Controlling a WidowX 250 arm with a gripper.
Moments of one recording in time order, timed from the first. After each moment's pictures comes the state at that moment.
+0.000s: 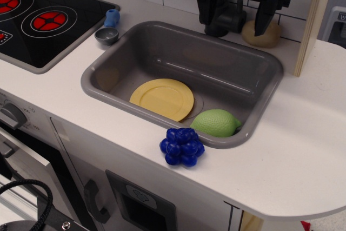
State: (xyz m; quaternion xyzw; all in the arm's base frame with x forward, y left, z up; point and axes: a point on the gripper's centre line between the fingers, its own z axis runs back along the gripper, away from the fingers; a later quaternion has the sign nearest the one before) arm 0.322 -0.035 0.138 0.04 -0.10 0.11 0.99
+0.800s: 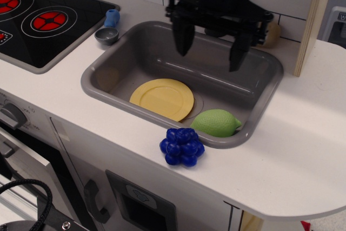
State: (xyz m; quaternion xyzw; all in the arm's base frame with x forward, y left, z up) arm 0.274 -0.028 0.125 0.04 -0.06 0.06 1.00
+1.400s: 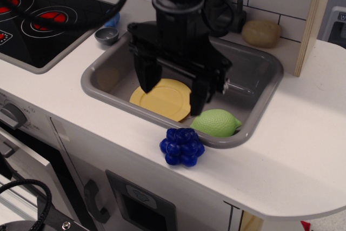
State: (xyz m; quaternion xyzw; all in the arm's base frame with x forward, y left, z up) arm 0.220 -0.025 0.108 0.04 -0.03 -0.01 1.00
